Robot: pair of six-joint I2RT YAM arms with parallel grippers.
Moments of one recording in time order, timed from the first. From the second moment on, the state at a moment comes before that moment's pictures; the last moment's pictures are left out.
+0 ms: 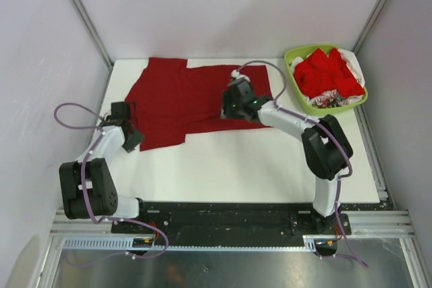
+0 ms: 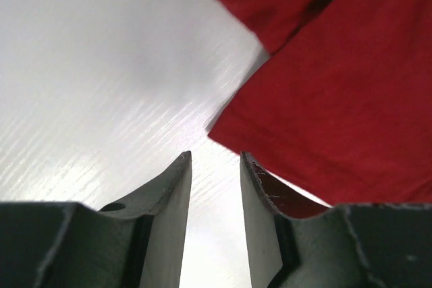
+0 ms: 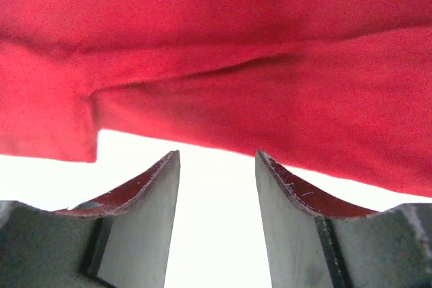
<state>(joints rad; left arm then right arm) 0.13 1.39 0.85 -0.56 -0.21 -0.65 0.61 1.90 1.43 -0.28 0.09 0.57</state>
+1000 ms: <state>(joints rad) 0.13 1.44 0.78 -0.47 -0.21 -0.68 0.93 2.23 1.64 -0.17 0.04 0.77</state>
